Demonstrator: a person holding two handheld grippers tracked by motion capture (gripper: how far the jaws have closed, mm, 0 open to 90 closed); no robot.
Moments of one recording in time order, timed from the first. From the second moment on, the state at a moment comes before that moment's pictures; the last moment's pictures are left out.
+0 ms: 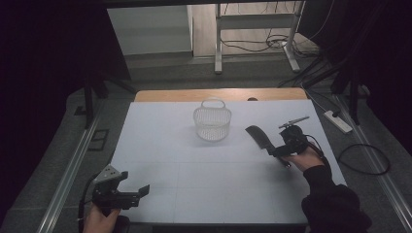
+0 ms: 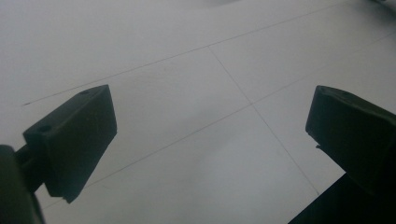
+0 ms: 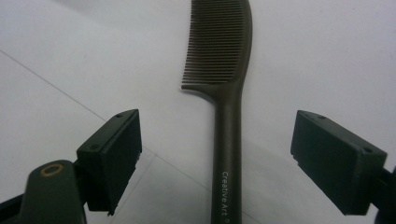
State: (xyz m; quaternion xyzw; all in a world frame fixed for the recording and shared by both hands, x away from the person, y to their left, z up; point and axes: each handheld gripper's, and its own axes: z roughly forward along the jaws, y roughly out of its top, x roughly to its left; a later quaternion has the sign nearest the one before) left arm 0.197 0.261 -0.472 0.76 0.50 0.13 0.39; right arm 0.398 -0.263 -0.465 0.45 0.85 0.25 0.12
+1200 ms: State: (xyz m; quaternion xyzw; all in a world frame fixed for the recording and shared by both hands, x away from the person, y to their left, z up) left arm 0.199 0.262 -0.473 0.76 0.50 0.12 0.39; right arm 0.413 -0.269 -0.484 0.46 0.85 0.20 0.13
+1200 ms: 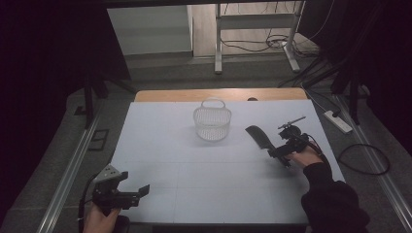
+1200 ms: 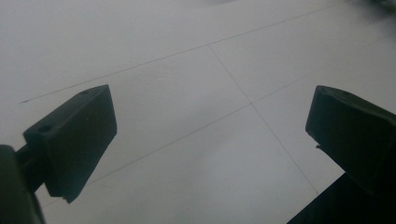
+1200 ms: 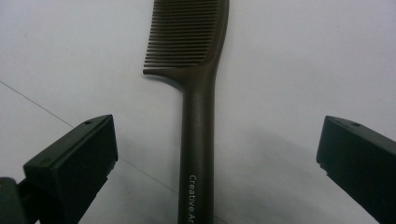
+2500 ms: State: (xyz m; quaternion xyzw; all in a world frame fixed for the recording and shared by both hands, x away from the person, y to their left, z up) left arm 0.200 0.261 -0.473 0.76 0.50 0.12 0.39; right arm 0.414 -0.252 -0.500 0.45 0.87 0.16 0.10
